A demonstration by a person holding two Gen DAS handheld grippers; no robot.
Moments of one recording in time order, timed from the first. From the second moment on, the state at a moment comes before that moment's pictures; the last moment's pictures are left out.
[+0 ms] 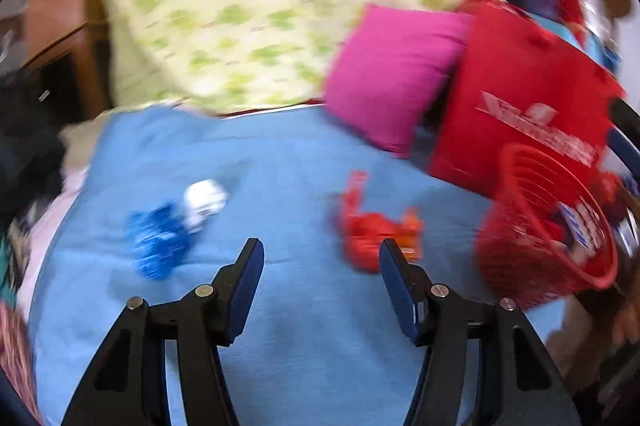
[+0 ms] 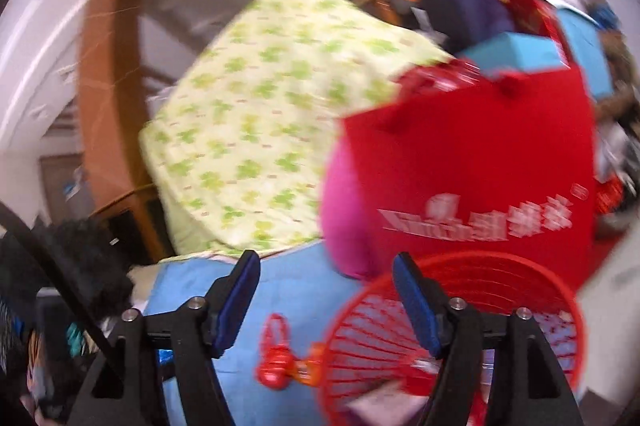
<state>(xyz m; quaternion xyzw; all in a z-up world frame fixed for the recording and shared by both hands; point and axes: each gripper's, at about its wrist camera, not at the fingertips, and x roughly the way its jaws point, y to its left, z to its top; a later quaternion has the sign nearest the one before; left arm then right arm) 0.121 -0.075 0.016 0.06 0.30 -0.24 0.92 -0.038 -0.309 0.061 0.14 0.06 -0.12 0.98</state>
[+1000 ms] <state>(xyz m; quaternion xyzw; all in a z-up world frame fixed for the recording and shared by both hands) 0.197 0.068 -0.038 -0.01 0.40 -0.05 0.92 0.113 -0.249 -0.075 0.19 0.39 -0.03 0.90</state>
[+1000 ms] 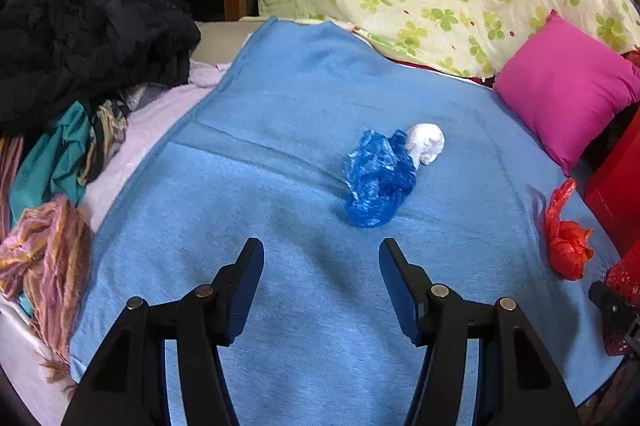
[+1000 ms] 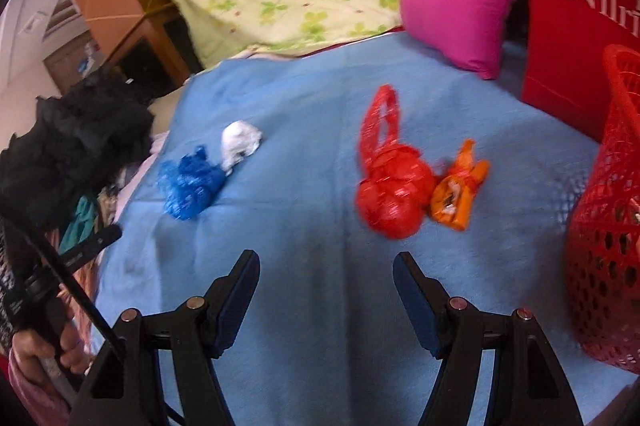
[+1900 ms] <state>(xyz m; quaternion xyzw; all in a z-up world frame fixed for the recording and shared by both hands) 0.194 0.036 -0.040 0.02 0.40 -0.06 0.92 0.159 -0.243 -0.051 0.12 0.29 0.00 0.95</state>
